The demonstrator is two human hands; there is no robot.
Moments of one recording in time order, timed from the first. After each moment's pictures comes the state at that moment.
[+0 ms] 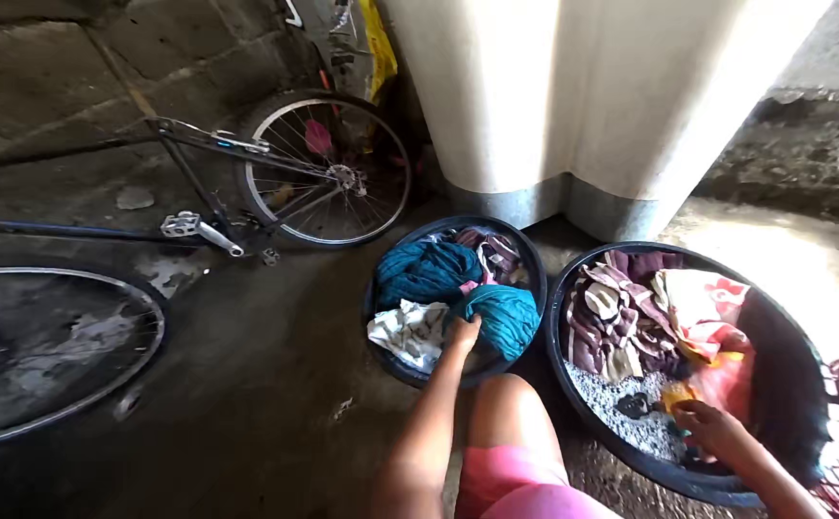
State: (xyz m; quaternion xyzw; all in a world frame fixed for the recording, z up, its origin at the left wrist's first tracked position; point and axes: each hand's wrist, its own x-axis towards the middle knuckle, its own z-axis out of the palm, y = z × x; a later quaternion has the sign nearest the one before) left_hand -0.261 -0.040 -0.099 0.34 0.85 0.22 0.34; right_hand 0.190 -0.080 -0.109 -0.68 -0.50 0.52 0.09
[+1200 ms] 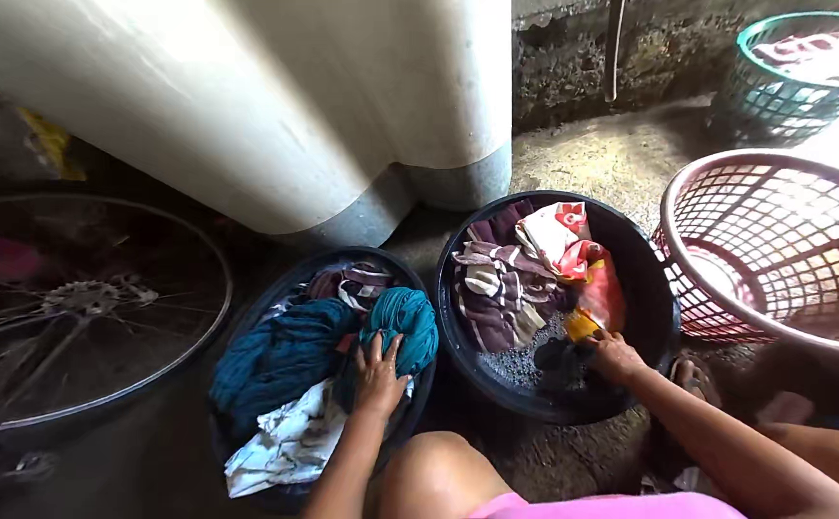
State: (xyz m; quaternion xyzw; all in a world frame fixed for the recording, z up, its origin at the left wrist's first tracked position) left_hand -0.213 0.002 -0.104 0.69 0.70 -0.11 0.15; right_hand 0.218 -0.068 -0.183 -0.72 -0.57 0.38 -0.10
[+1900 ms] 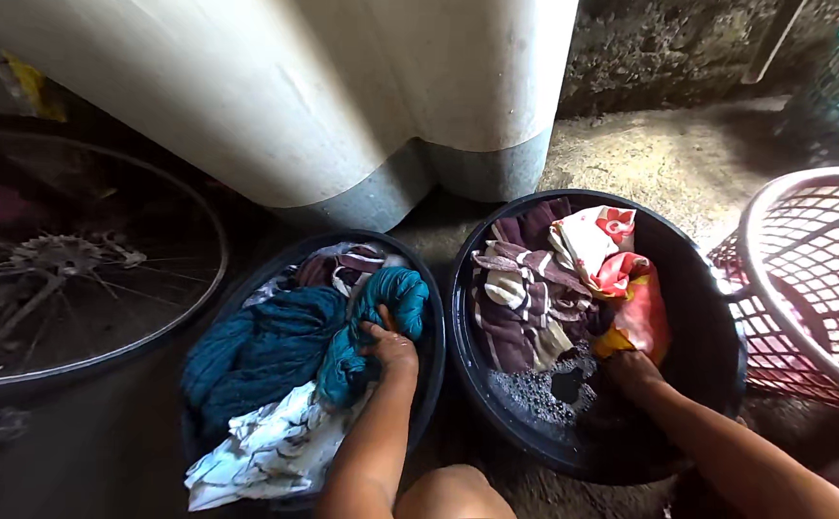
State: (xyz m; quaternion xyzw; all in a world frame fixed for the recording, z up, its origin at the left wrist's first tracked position) left_hand -0.178 0.096 -0.187 0.47 0.85 -0.25 0.05; right_hand 0.218 -0.022 -0.250 -0.61 -0.67 0.27 -0.33
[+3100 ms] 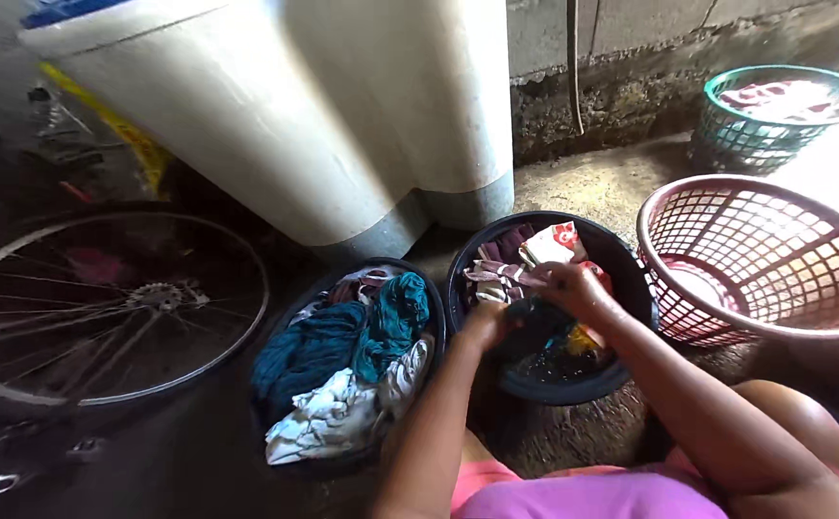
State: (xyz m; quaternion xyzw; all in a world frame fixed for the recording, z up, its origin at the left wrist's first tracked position) left_hand -0.031 -0.009 0.014 0.81 0.49 -0.06 0.33; right_hand 0.171 -0.058 0.036 -0.58 -0.65 0.32 0.37
